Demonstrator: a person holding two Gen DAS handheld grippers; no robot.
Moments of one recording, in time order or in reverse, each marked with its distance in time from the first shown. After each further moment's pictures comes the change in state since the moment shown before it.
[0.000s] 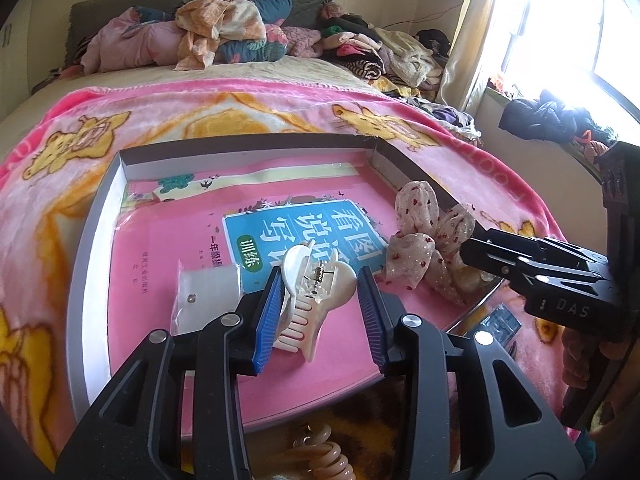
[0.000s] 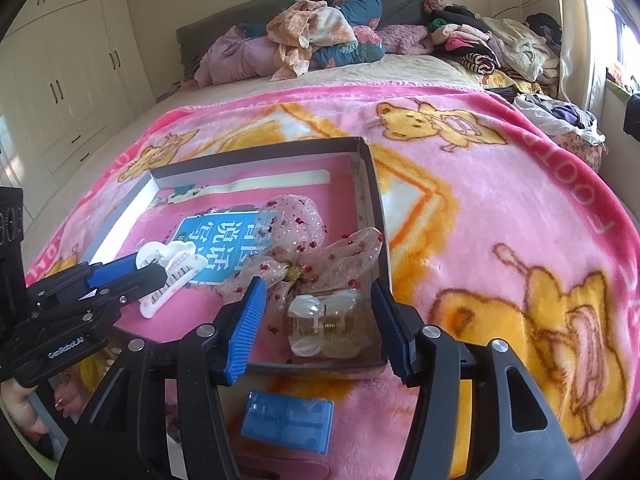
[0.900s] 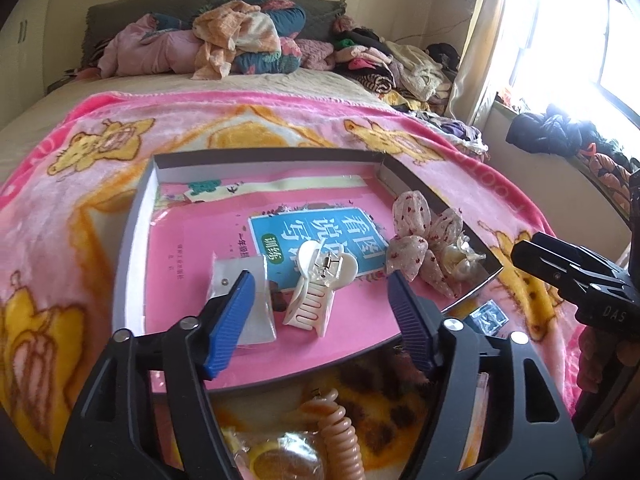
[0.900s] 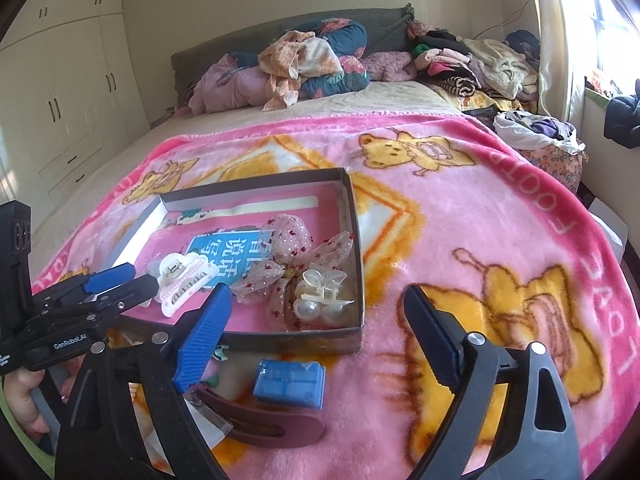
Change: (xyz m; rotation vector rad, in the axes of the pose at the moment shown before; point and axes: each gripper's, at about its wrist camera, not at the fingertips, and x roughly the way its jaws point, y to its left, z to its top) left arm -0.035 0.003 -0.007 -0.027 -0.052 0.036; right arm -0.057 0.004 -0.013 0.024 -0.114 -0.047
